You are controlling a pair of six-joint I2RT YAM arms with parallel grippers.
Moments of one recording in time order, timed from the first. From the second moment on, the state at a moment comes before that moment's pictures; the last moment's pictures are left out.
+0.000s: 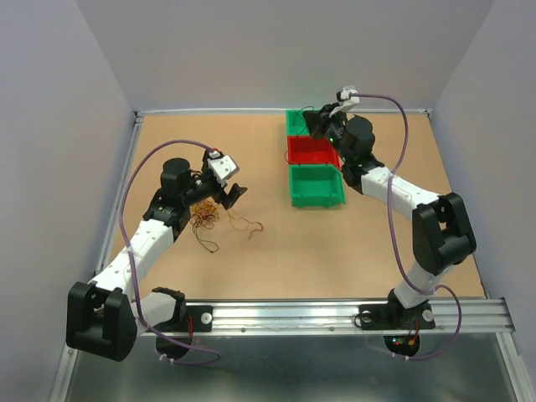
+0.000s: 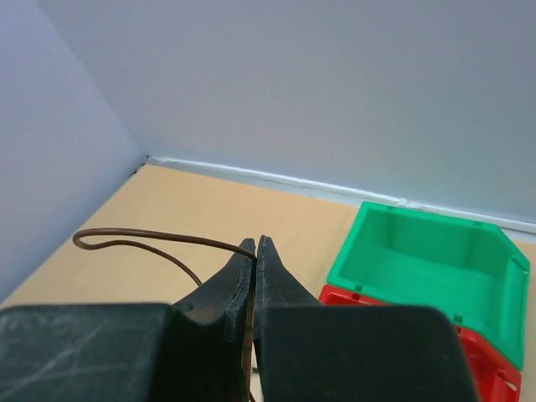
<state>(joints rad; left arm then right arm) -0.27 1.11 0.72 0.11 0.60 0.41 0.41 1.68 1.16 0.67 -0.11 0.28</state>
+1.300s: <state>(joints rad) -0.27 1.16 0.75 0.11 0.52 0.41 0.28 2.40 1.97 0.48 0.25 0.22</state>
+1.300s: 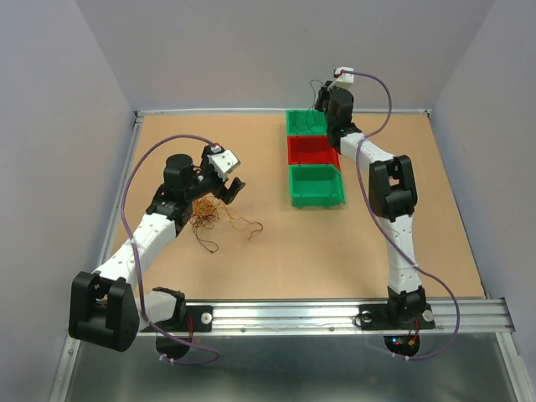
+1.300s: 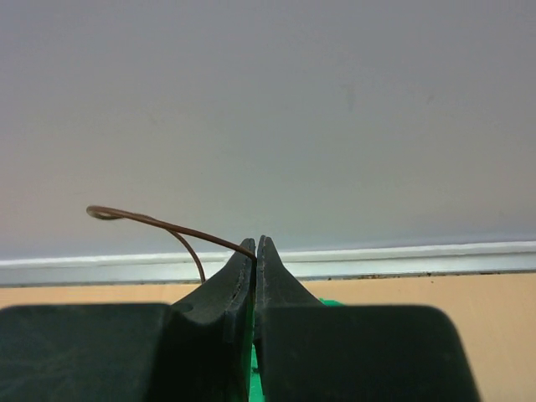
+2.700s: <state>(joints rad) -0.27 0.96 0.64 0.22 0.50 0.38 0.33 1.97 1.47 0.31 -0.32 0.17</state>
